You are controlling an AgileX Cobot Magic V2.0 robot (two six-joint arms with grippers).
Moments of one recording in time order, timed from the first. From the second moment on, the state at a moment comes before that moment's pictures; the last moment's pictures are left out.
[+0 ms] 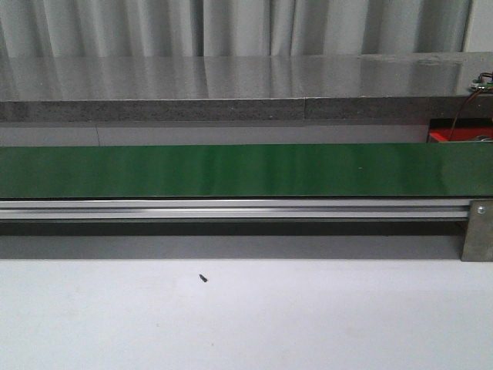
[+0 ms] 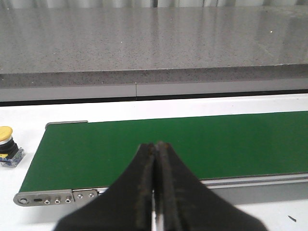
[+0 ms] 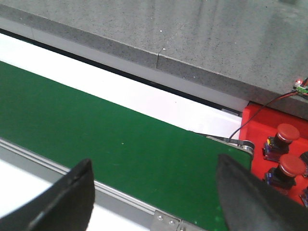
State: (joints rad) left arm -0.03 0.37 -0.48 -0.14 0.44 0.09; right arm -0.01 0.68 -0.57 0.73 0.40 -0.88
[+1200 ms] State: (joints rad) left arm -0.03 0.37 -0.50 -0.13 0.45 0.06; right arm -0.01 0.53 -0.49 0.75 0.41 -0.88
